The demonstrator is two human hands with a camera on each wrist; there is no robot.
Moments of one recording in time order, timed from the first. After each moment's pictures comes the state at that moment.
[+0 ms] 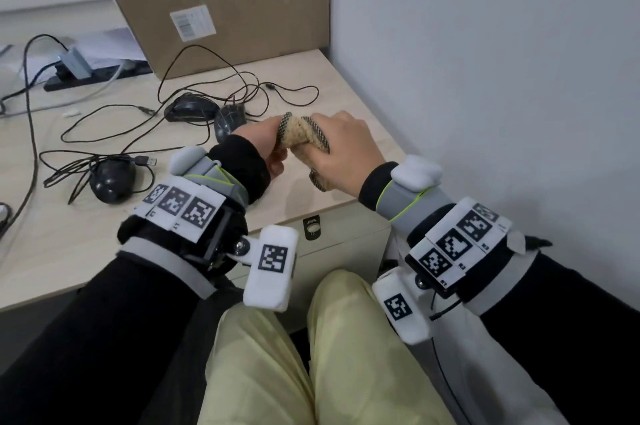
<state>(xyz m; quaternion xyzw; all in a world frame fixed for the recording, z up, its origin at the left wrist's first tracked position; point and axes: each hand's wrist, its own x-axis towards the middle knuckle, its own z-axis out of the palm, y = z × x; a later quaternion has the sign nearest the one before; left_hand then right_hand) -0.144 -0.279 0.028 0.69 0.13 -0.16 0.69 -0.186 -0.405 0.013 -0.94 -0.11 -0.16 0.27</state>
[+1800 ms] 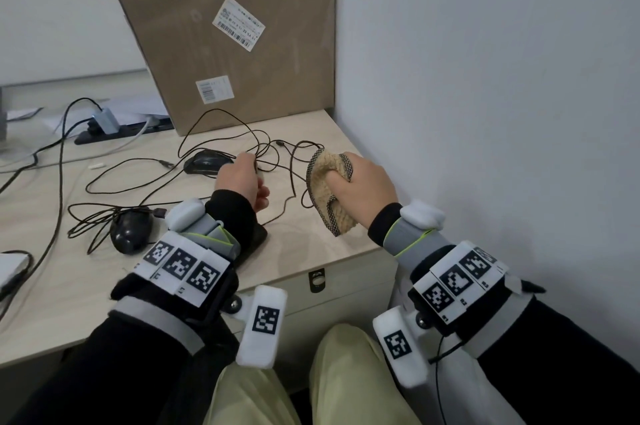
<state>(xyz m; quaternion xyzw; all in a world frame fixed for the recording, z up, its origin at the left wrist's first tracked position) -0.139 -0.258 0.062 0.67 0.19 -0.03 0.71 -0.174 -0.417 0.033 -0.91 0.04 -0.16 0.38</state>
